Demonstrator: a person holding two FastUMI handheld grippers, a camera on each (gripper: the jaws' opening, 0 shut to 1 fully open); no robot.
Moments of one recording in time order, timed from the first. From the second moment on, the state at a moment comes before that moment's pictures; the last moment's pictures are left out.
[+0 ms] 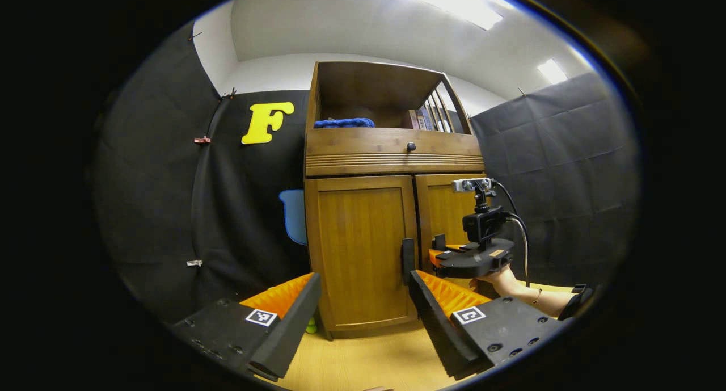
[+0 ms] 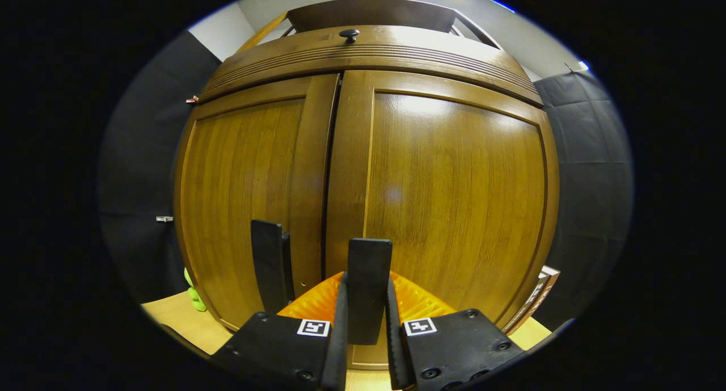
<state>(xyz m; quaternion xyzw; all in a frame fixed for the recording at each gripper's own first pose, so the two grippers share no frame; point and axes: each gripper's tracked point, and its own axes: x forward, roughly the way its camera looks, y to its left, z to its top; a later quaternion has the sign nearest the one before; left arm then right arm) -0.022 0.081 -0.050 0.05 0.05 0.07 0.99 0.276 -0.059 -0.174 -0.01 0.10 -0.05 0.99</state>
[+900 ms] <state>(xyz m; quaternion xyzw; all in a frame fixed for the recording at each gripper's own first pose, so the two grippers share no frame) -0.010 0.000 -0.057 0.02 0.04 -0.02 1.00 0.175 -0.074 -0.149 -0.03 0.10 0.00 0.99</state>
